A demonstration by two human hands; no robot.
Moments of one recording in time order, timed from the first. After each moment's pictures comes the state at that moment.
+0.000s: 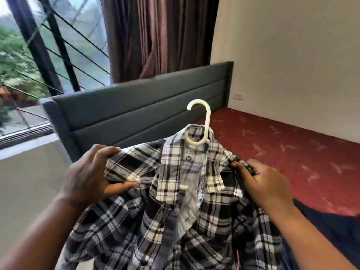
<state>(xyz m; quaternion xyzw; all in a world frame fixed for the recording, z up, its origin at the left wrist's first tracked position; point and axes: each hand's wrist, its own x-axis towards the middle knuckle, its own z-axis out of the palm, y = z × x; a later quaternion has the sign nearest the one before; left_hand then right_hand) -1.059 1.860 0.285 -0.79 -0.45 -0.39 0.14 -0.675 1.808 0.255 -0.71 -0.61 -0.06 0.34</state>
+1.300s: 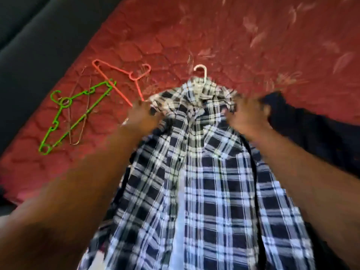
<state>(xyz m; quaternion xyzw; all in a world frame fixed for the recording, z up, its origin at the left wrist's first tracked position) -0.747 2.319 -0.107 -0.79 -0.56 0.02 -0.25 -0.480 2.175 -0.109 -0.88 -0.45 0.13 0.04</state>
